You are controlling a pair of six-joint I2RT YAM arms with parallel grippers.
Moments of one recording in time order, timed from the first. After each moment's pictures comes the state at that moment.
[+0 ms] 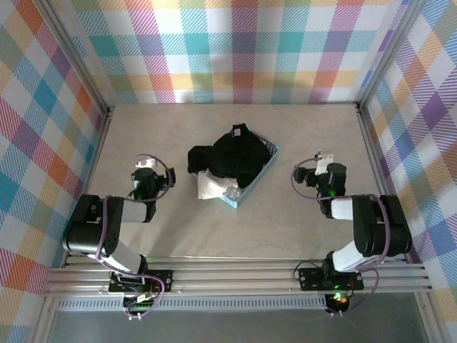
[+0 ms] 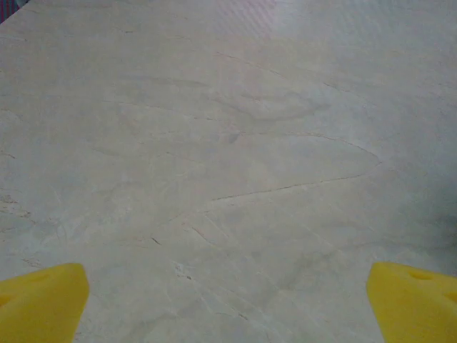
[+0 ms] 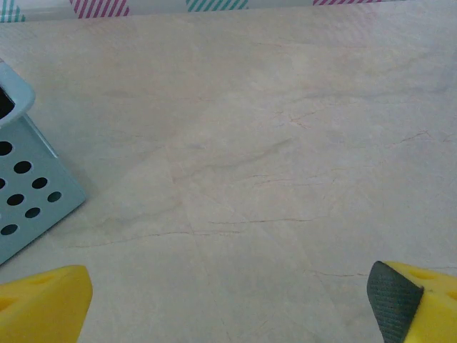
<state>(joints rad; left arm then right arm) -0.09 1.56 0.40 0.70 -0.18 -0.13 0.01 1.52 0.40 0.70 -0.14 0.03</state>
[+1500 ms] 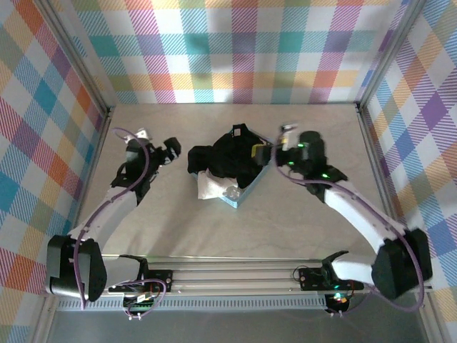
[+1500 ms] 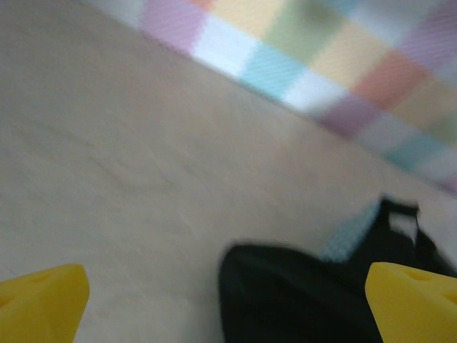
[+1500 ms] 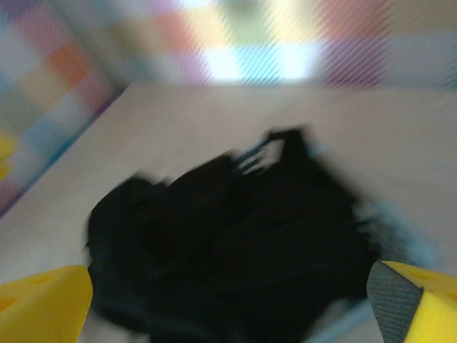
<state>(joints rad) -0.20 1.24 0.80 -0.04 -0.03 -0.54 0.47 1.28 0.93 -0.07 -0.22 0.26</state>
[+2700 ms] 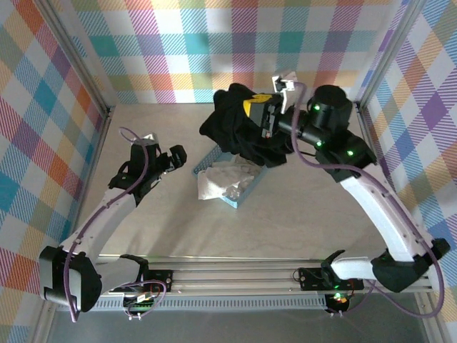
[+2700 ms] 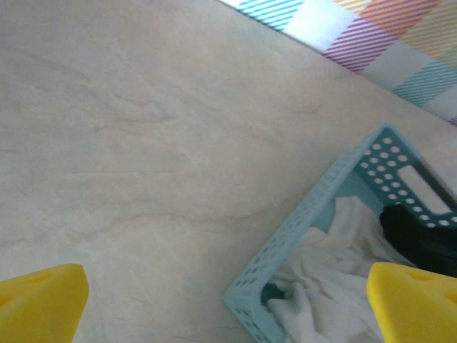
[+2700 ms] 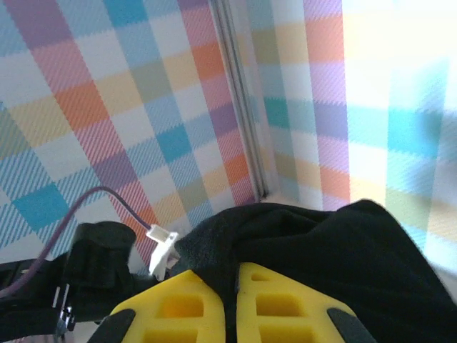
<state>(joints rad) -0.26 1.16 0.88 -0.32 -0.05 -0.56 0.61 1.27 1.64 -0.38 -0.34 0.19</state>
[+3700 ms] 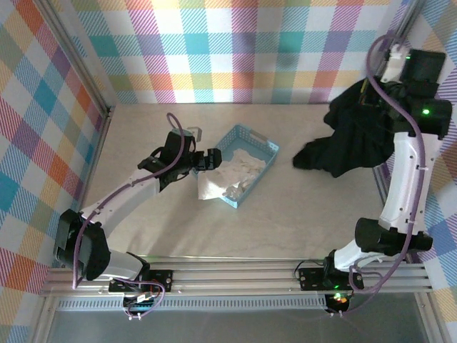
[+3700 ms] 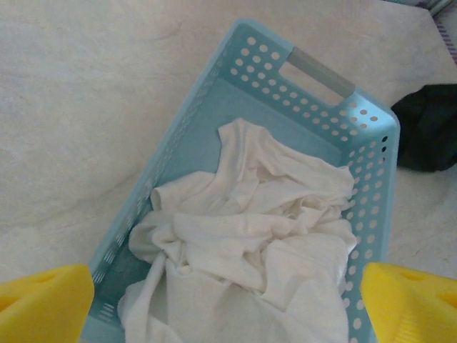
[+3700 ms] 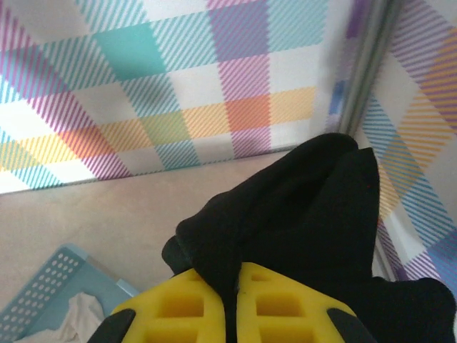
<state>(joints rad) -0.50 1.40 1.09 -0.36 0.03 -0.42 -0.20 1.55 2.22 -1.17 -0.14 0.06</state>
